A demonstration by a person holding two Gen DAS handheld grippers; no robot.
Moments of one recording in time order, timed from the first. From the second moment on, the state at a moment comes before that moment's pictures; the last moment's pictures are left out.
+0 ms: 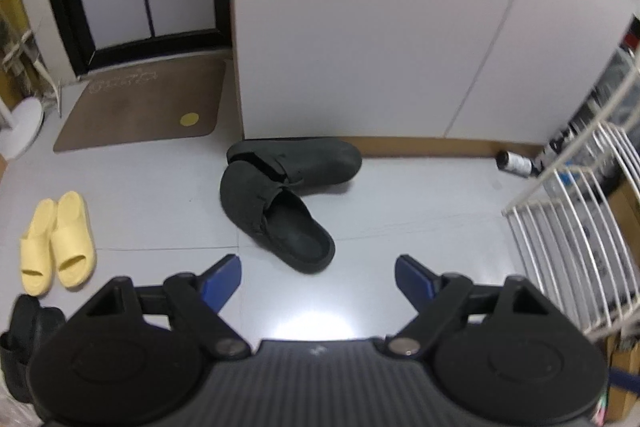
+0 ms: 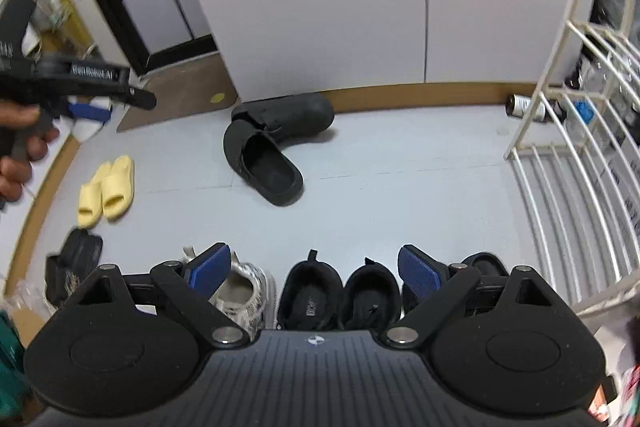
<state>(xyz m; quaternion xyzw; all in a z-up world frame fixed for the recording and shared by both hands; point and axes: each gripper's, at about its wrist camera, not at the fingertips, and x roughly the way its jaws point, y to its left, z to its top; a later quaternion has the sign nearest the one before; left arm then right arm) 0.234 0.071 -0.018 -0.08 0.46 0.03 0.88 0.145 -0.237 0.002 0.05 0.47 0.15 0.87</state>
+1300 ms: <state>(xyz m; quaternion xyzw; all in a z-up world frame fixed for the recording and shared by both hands) 0.383 0.116 -0.215 -0.01 0.47 0.00 0.88 0.218 -0.258 -0.180 0.04 0.45 0.10 0.89</state>
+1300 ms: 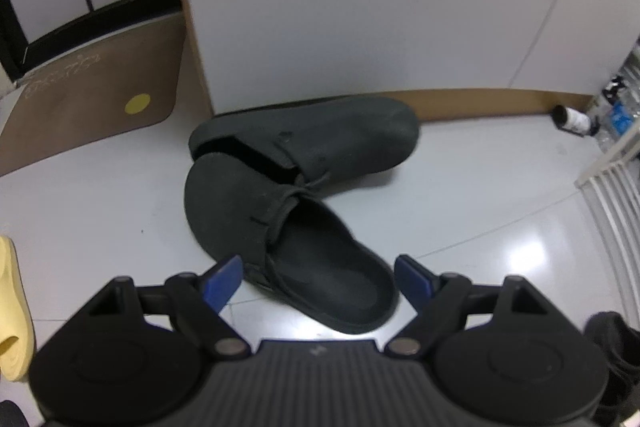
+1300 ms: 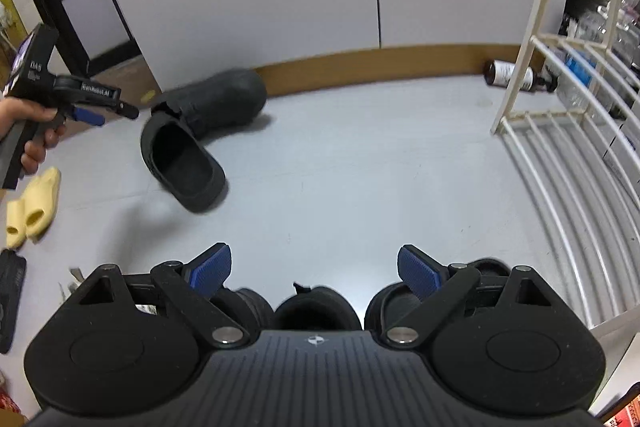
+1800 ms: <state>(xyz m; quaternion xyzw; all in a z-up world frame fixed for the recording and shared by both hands) 0.394 0.099 -0.263 0.06 0.48 0.02 0.87 0.184 -0.251 -0.220 0.00 0.46 0.16 0.87</state>
